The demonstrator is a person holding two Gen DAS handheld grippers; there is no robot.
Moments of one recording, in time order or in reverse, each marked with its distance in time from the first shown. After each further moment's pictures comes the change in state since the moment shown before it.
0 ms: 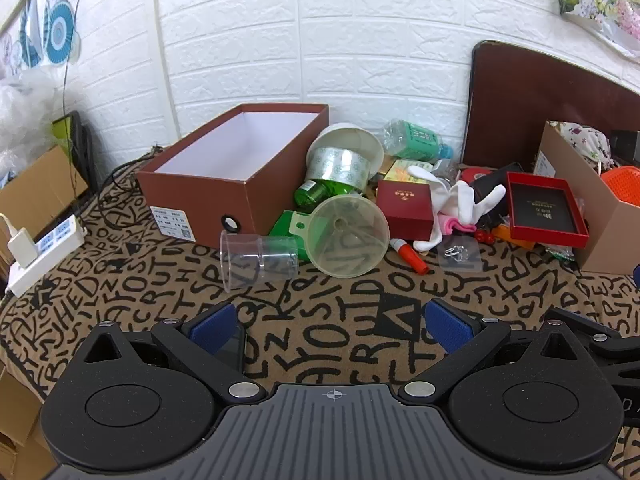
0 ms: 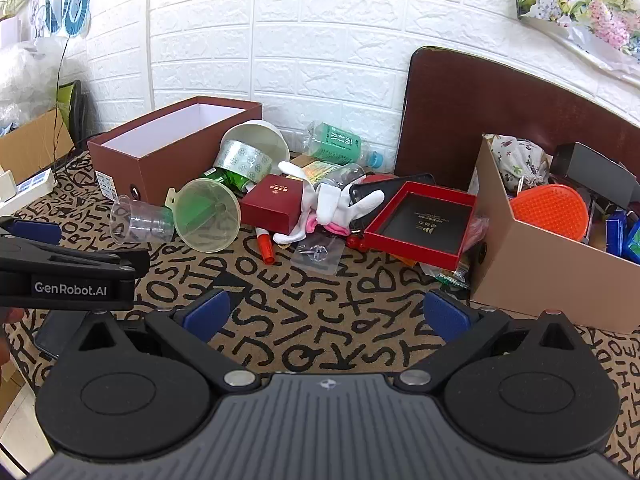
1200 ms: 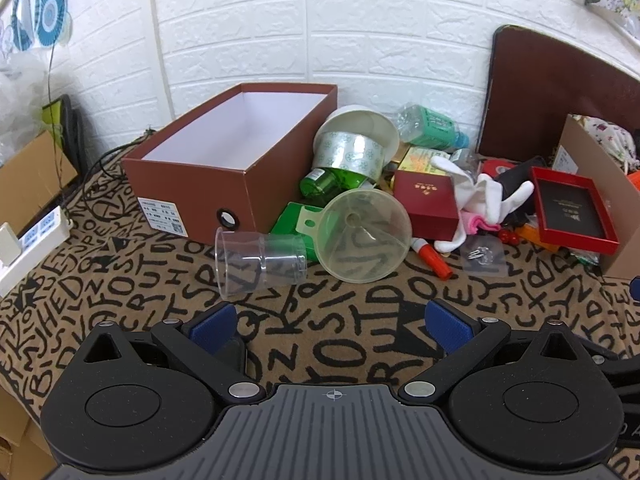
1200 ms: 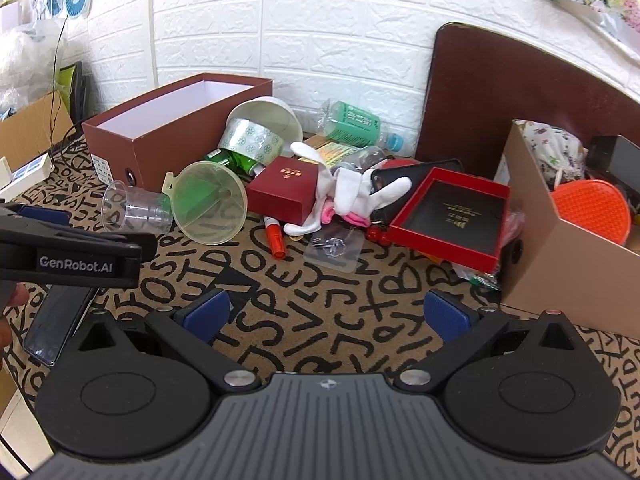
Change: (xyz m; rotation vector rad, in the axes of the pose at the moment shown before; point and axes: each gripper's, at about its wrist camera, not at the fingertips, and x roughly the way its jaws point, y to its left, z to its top) left arm 0.051 0.018 0.015 -0.017 0.061 -0.009; right arm 0.045 0.011 0.008 -0.019 0.064 0.032
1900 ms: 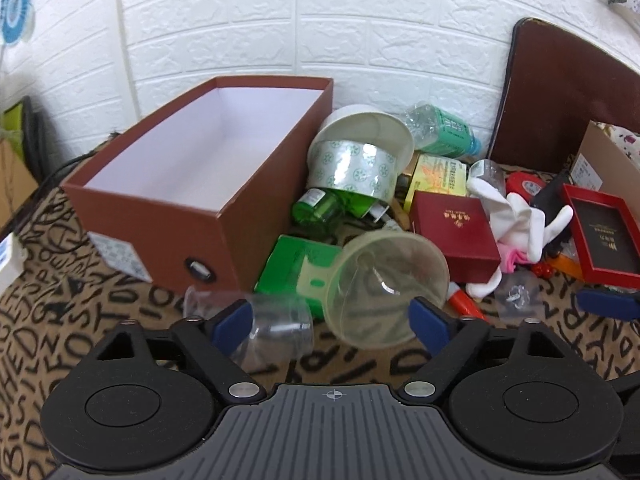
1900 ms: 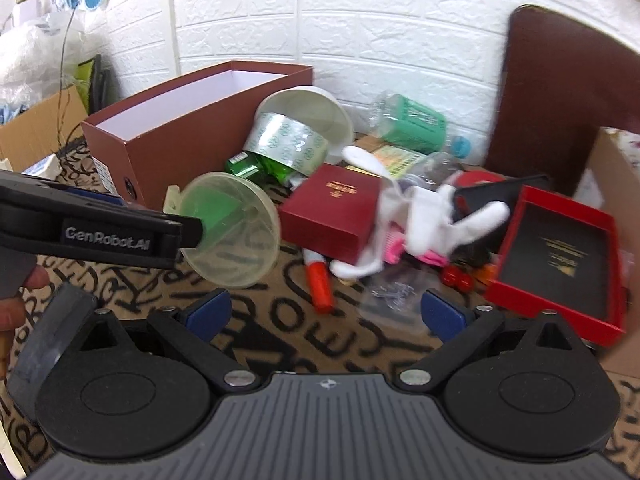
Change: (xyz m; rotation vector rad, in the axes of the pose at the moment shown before) left arm 0.078 0.022 0.046 0.025 0.015 -0.091; right arm 0.092 0.022 0.029 -0.023 0.000 0.134
